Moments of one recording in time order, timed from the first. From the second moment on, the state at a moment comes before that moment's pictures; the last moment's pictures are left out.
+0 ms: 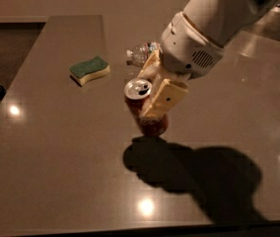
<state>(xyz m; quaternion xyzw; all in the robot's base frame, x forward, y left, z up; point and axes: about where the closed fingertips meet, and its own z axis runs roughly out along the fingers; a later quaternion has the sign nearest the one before) 0.426 -0.024 0.958 -0.72 0.64 0.20 0.20</state>
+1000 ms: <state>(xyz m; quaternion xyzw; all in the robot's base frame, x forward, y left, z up) 0.478 -0.075 0.934 -0.76 0.65 -0.02 0.07</state>
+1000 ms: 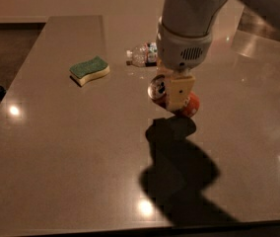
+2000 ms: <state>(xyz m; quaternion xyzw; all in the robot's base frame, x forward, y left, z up) 0.485 -0.073 0.892 -0.79 0.61 -0.07 0.00</state>
